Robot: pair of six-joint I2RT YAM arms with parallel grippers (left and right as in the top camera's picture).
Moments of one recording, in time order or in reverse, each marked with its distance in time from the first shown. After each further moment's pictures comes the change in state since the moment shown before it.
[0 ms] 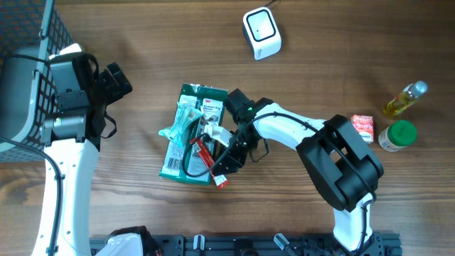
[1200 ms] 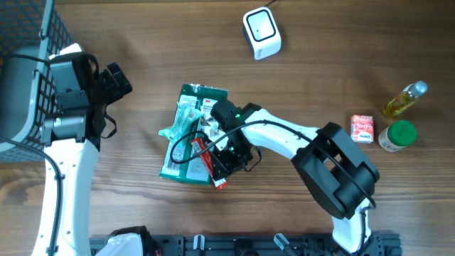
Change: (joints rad) left arm 0.000 0.000 0.000 0.000 0.000 0.000; right arm 0.095 -0.017 0.028 -0.120 0.189 0.545
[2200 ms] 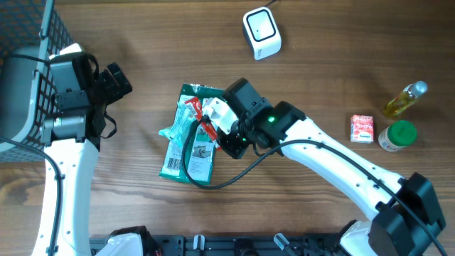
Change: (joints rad) left arm 0.000 0.000 0.000 0.000 0.000 0.000; right arm -0.009 -0.410 -0.011 0.101 0.289 -0.274
